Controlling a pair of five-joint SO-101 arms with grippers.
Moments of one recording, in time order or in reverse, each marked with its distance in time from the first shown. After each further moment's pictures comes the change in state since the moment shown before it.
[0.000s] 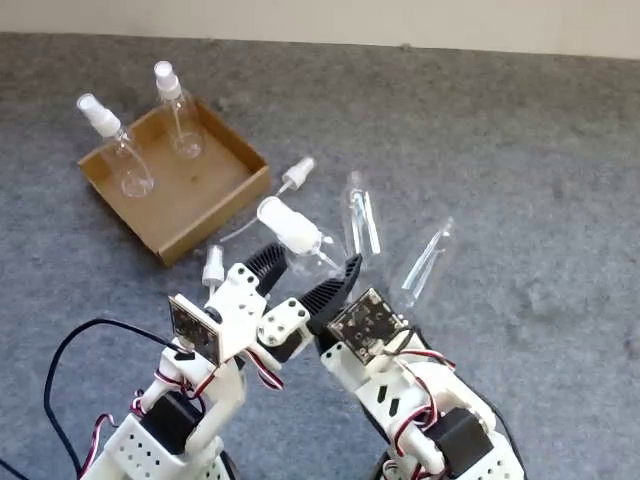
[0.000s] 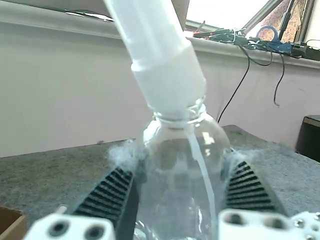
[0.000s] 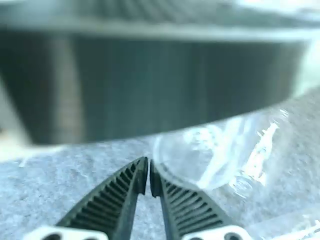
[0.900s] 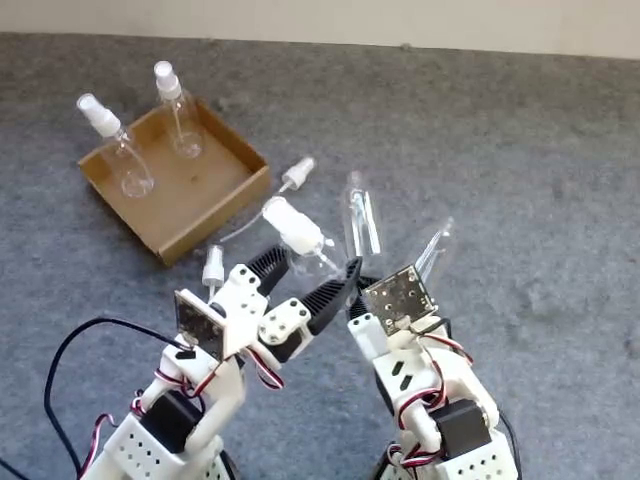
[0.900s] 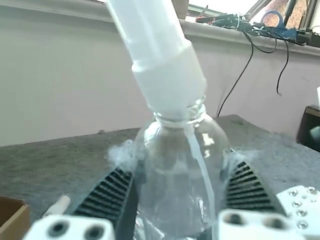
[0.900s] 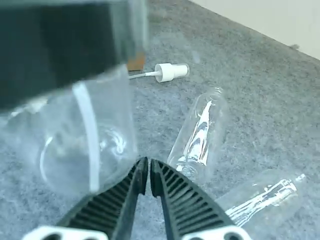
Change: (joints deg) left arm -1.3 0.0 0.0 1.9 0.1; right arm 13.2 0.1 5.8 -7.8 0.1
